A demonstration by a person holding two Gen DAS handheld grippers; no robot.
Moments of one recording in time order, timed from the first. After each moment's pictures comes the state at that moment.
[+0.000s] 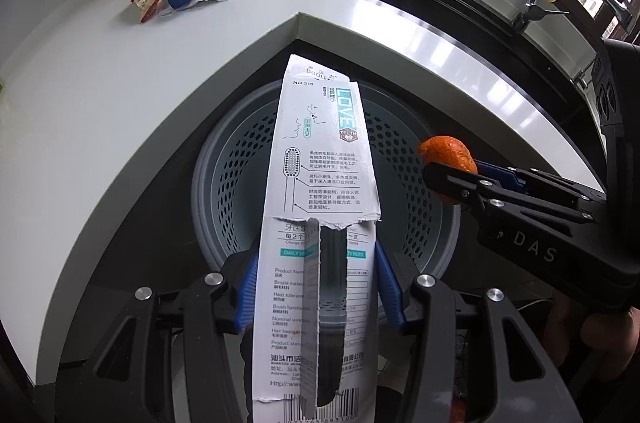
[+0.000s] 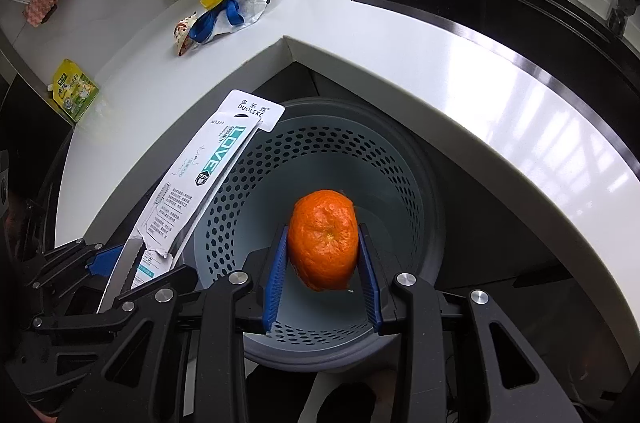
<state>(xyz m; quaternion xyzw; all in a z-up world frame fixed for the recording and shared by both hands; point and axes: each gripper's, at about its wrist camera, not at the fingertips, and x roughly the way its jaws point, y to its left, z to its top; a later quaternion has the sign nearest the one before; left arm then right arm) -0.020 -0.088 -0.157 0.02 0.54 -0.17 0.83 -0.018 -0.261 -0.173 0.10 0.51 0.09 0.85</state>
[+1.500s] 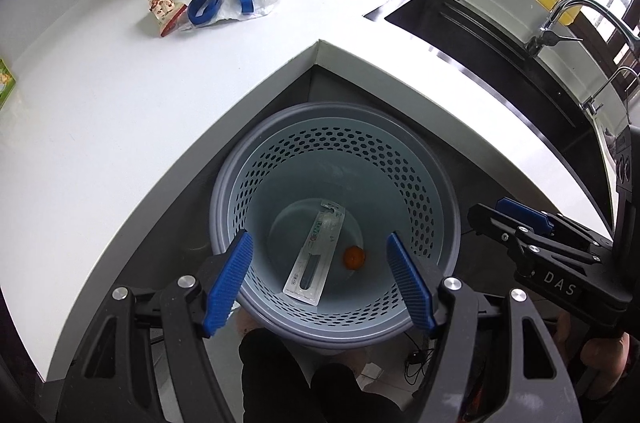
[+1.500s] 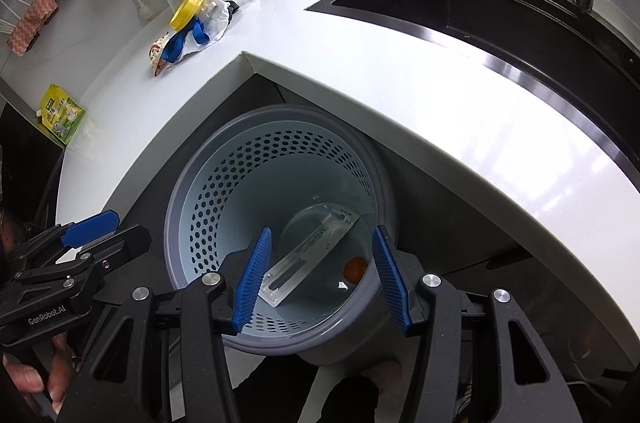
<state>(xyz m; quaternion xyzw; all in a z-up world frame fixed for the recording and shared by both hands) -0.006 -0.083 -0.130 0.01 0.53 -0.14 0.84 -0.035 -0.296 -0.158 0.12 0.51 0.06 0.85</state>
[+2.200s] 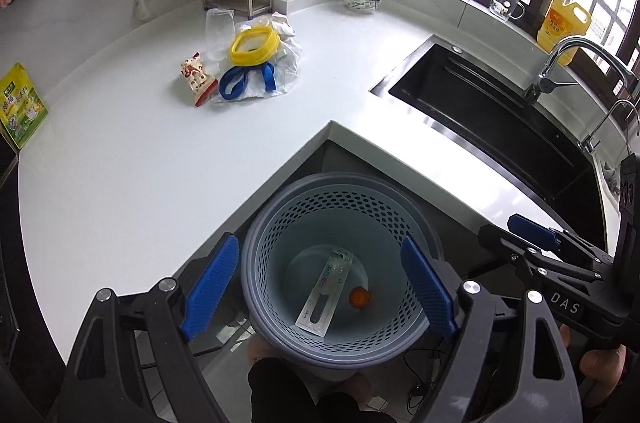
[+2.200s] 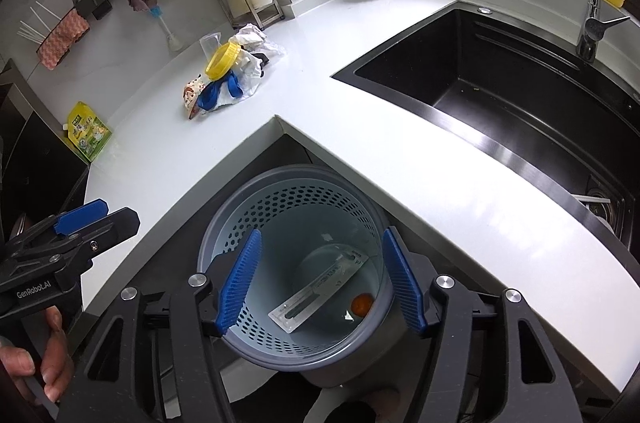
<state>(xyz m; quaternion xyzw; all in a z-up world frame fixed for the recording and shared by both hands) -0.006 -0.076 -0.058 0.00 0.46 -0.10 0.88 -0.033 -0.302 -0.097 0.12 0.46 0.09 0.88</state>
